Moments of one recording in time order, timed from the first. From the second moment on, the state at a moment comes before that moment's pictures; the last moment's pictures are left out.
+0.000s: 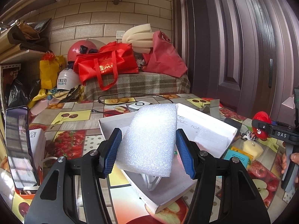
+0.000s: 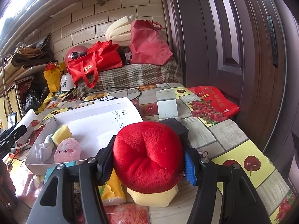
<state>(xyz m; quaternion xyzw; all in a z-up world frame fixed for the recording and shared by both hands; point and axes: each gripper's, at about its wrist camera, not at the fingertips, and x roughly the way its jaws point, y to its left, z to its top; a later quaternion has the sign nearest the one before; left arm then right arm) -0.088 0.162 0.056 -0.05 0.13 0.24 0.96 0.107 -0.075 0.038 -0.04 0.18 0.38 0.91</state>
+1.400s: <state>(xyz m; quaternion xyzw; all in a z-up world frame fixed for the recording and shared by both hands) -0.044 0.231 0.076 -0.16 0.15 0.24 0.94 0.129 -0.005 0.086 0.00 0.22 0.46 0.86</state>
